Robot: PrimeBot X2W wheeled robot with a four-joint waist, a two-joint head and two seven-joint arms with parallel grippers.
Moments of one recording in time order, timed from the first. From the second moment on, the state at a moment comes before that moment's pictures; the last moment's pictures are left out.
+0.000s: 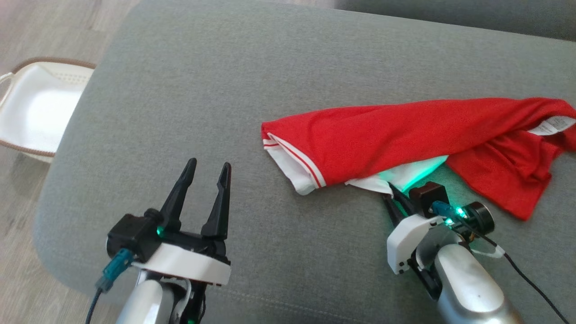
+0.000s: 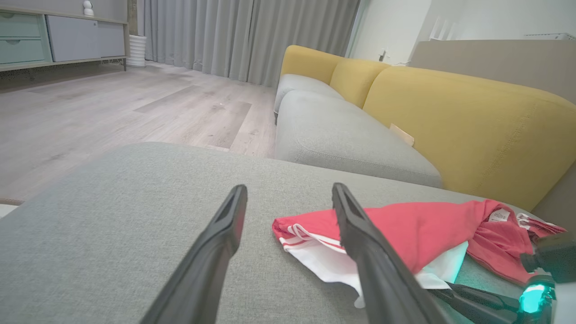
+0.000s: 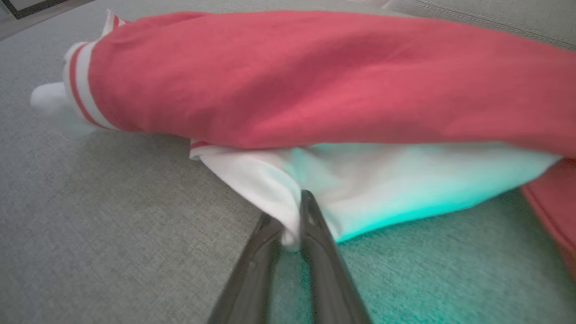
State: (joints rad) left arm -0.06 0.05 -0.28 0.05 -0.28 -0.08 -0.26; right arm -0.33 -0.05 0.25 0.67 -0.04 0.13 -0.03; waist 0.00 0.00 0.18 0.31
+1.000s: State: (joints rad) left arm -0.10 0.05 -0.33 0.04 -0.35 -0.06 -0.26; right arm -1.00 -0.40 0.48 0.51 0.09 0.13 0.13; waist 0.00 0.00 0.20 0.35
